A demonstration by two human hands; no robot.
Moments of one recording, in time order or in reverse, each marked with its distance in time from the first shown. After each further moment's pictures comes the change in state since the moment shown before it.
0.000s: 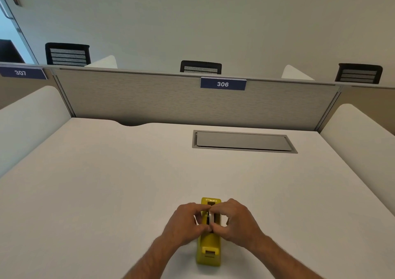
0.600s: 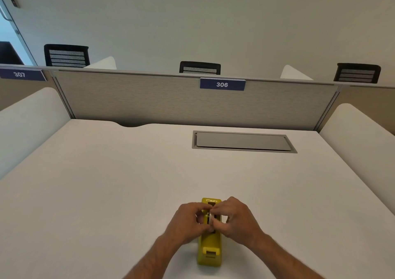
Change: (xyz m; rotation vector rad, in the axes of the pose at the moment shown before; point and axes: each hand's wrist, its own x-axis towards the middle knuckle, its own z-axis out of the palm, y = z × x) left_hand 0.004 0.001 0.000 -0.075 -0.009 -0.027; right_hand 0.005 0.001 0.000 0.017 0.024 -0.003
